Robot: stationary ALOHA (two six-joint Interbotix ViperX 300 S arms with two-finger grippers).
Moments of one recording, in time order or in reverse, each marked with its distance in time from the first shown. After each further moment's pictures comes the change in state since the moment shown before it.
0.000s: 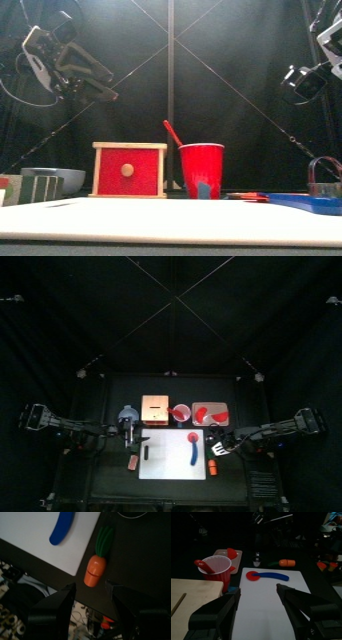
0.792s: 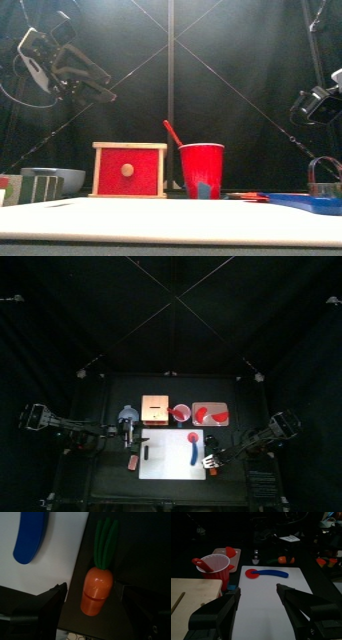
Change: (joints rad) left arm -0.006 0.000 0.002 0.011 0.000 0.002; right arm 0.133 0.373 -0.060 -0.035 -0.086 0.213
